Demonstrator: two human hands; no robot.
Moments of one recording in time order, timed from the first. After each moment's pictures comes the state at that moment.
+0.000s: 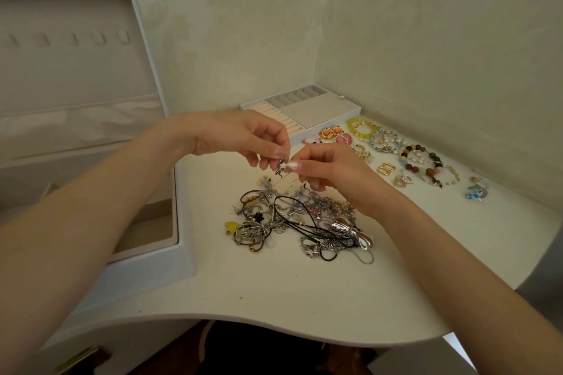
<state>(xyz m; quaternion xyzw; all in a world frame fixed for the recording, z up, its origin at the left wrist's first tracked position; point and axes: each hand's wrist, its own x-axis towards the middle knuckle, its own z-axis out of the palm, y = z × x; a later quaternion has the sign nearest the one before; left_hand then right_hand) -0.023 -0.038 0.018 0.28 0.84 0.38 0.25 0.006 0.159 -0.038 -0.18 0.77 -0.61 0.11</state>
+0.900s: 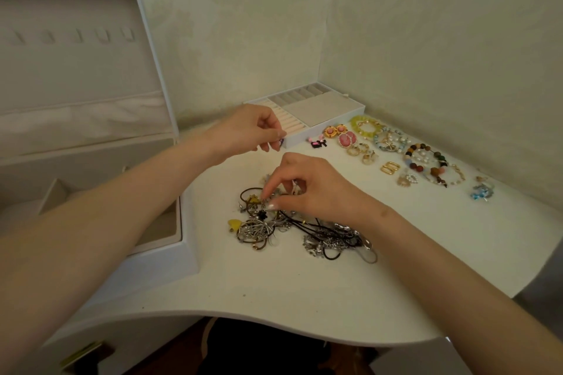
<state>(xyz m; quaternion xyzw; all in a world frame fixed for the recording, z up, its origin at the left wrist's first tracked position) -0.033 -0.026 -0.009 0.13 0.90 0.43 0.02 0.014 0.135 -0.050 -0.34 0.86 -0.39 0.02</state>
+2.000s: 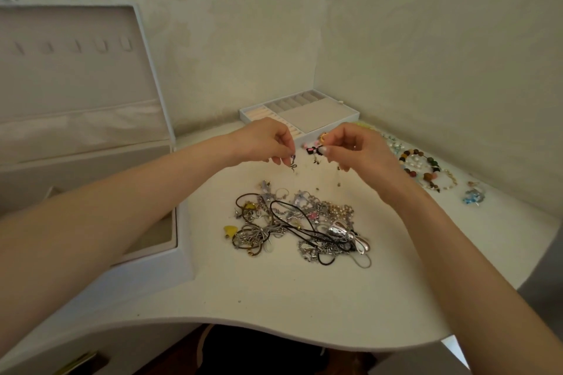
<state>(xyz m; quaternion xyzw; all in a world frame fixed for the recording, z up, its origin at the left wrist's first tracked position) -0.049 -0.004 -0.013 0.15 0.92 0.36 0.10 -0.007 0.186 -0.028 -0.16 0.81 -0.56 -0.06</state>
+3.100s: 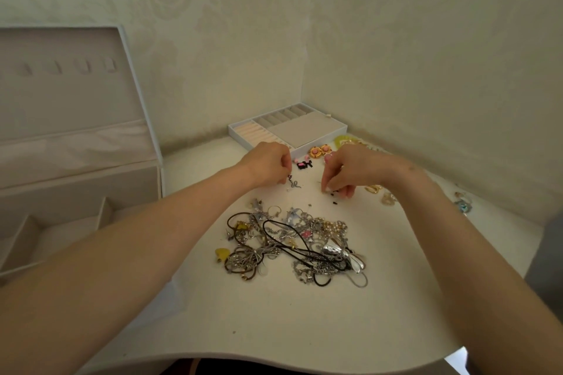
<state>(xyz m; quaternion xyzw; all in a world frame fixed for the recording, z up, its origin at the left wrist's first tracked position) -0.076 0.017 -0.041 0.17 0.95 0.26 0.03 -0.051 0.203 -0.013 -0.14 0.95 -0.24 0.16</state>
